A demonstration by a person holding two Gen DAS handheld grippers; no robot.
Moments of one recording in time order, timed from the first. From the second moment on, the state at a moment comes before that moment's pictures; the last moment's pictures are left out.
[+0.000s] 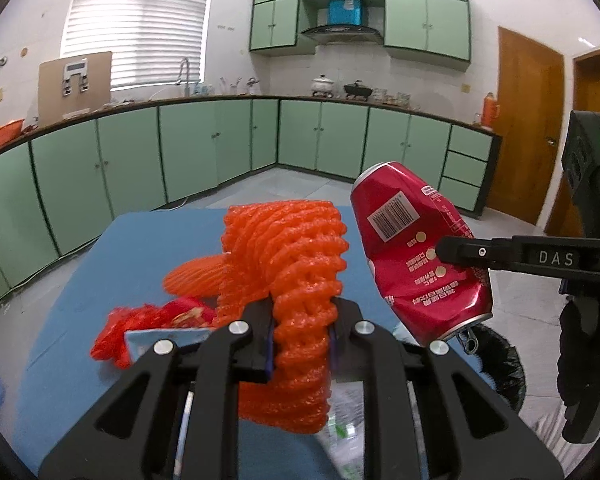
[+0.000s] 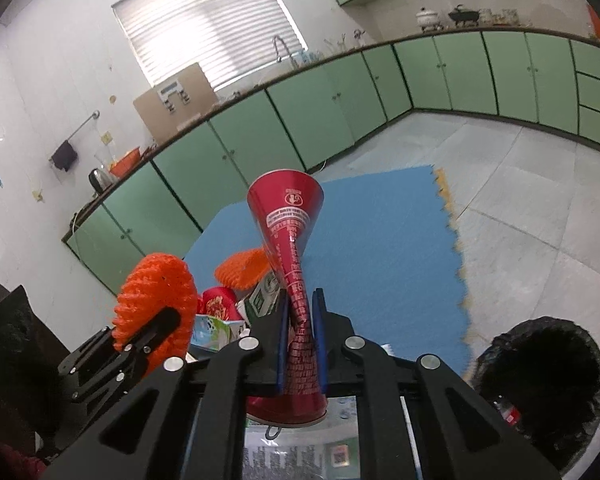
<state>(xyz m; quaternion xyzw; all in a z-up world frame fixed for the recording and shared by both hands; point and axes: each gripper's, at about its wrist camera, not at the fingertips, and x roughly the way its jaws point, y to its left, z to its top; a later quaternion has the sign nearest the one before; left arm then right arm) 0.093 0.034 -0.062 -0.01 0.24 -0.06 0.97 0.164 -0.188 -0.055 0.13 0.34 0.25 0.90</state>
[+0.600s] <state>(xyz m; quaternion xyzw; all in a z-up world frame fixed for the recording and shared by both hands) 0.109 -0.109 -0.058 -0.01 0.23 -0.22 0.95 0.122 -0.336 -0.050 0.17 0.31 0.10 0.93</state>
